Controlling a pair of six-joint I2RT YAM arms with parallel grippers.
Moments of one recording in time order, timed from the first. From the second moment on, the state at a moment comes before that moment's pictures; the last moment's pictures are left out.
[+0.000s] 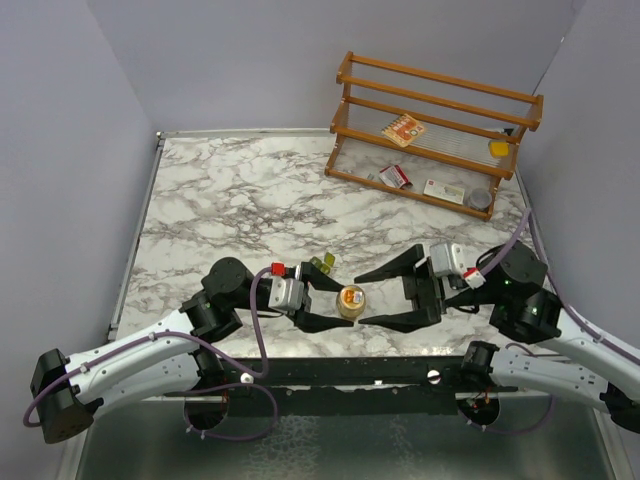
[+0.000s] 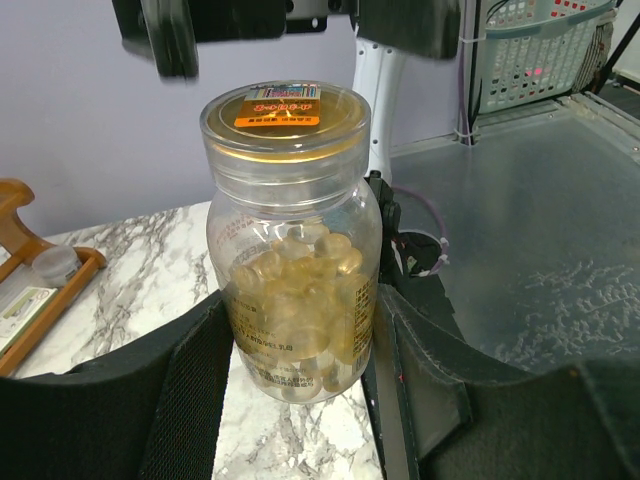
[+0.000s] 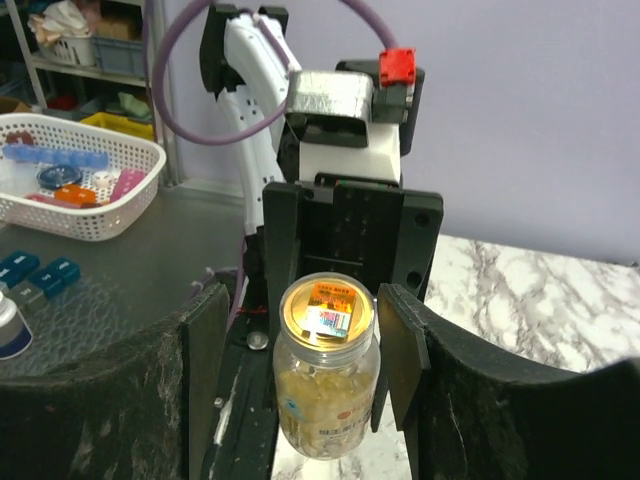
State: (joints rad) left arm -1.01 0.79 0.58 0.40 0.72 0.03; right arm 1.07 0.71 0.91 -0.01 -0.60 -0.07
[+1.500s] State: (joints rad) left arm -1.01 0.78 0.58 0.39 0.66 0.03; right arm 1.06 0.75 0.88 0.00 -0.54 -0.07
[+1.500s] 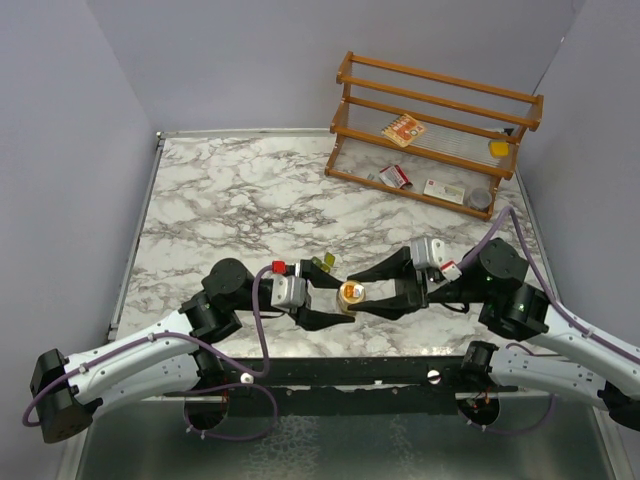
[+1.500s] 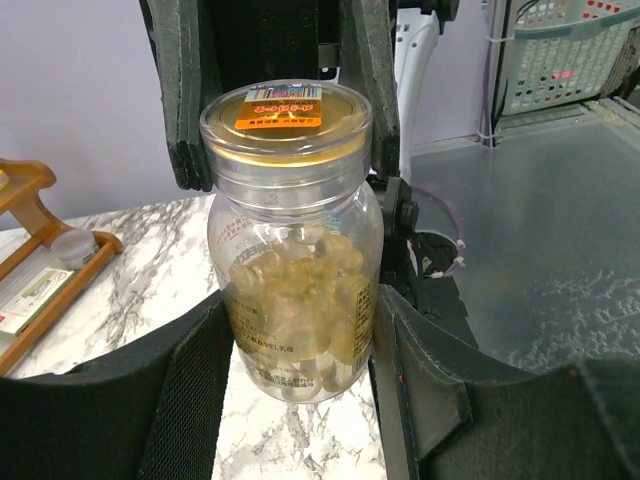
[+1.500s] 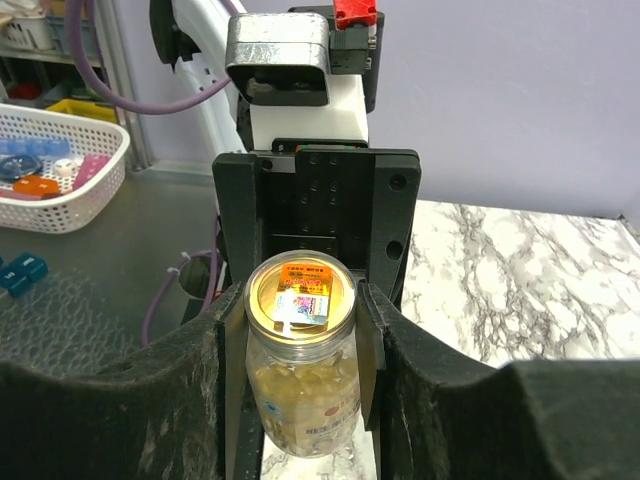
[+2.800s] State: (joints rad) left arm -1.01 0.80 0.58 0.33 0.24 0.09; right arm 1.06 0.83 0.87 0.05 -0.16 -0.12
